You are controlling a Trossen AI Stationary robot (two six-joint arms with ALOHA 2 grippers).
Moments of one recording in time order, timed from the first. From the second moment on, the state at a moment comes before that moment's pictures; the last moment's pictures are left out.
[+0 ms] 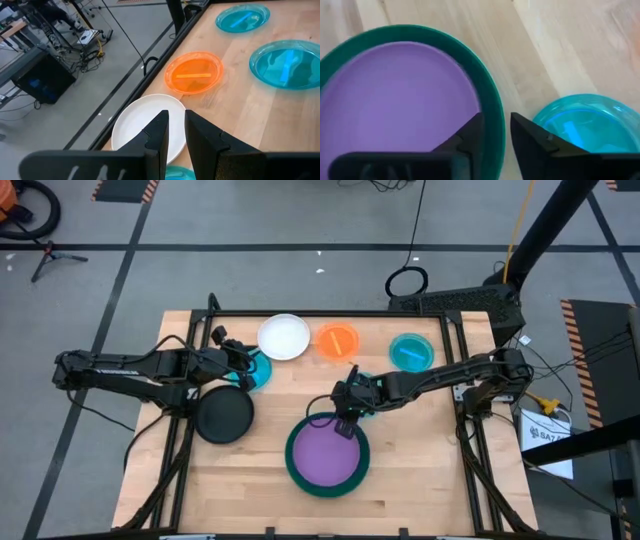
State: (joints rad) left arm 0.01 0.85 0.75 -0.47 -0.61 -0.02; right arm 0.12 1.68 1.24 -0.60 0.13 0.50
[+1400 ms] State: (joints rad) left arm 0.45 1.34 0.92 -0.35 -0.20 -0.10; right arm -0.15 1.08 0.51 0.21 0.18 -0.18
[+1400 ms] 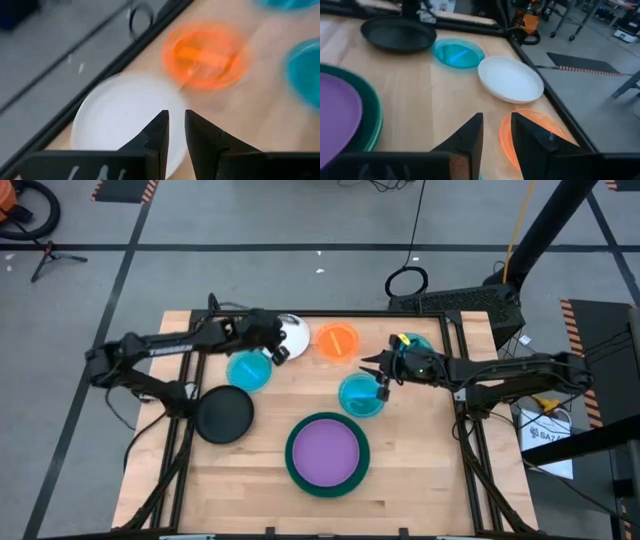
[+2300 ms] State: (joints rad) left arm 1.00 1.90 1.31 -0.81 0.09 0.07; right arm -0.16 1.07 0.51 0.21 0.18 -0.20
